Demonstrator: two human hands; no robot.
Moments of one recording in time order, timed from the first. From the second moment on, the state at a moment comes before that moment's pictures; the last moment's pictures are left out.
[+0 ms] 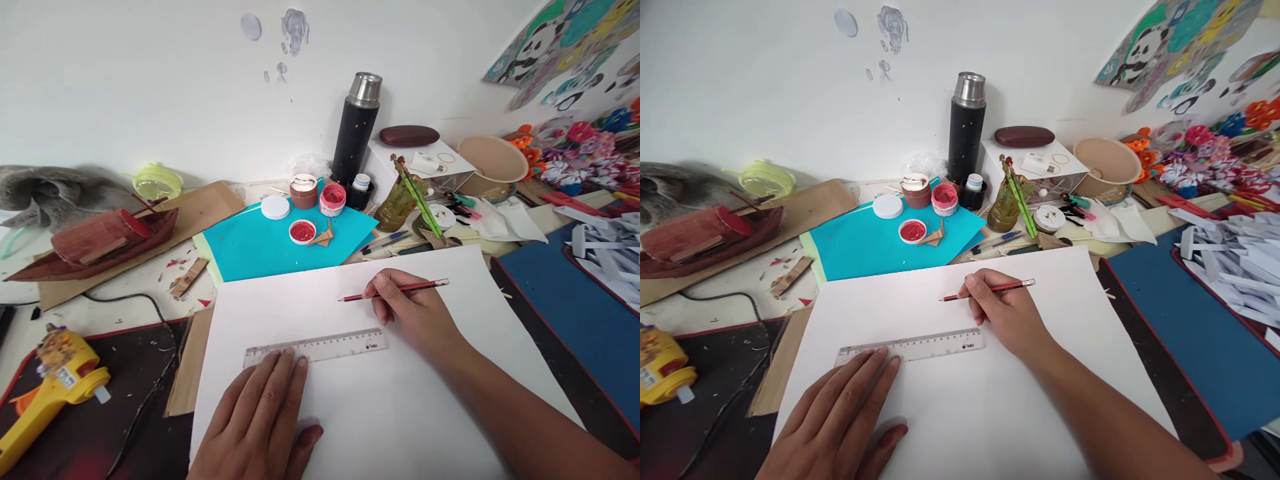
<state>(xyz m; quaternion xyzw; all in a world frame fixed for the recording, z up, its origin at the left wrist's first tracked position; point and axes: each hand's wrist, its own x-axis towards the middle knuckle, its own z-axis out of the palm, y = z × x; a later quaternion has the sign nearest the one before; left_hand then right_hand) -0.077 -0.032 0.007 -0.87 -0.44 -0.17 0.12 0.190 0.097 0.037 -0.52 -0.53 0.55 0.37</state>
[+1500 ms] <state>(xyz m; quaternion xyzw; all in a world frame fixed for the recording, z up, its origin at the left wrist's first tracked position) -0.069 -0.030 0.009 -0.86 -0.45 -0.21 0.12 0.188 0.100 0.023 -0.50 -0.51 0.55 0.42</state>
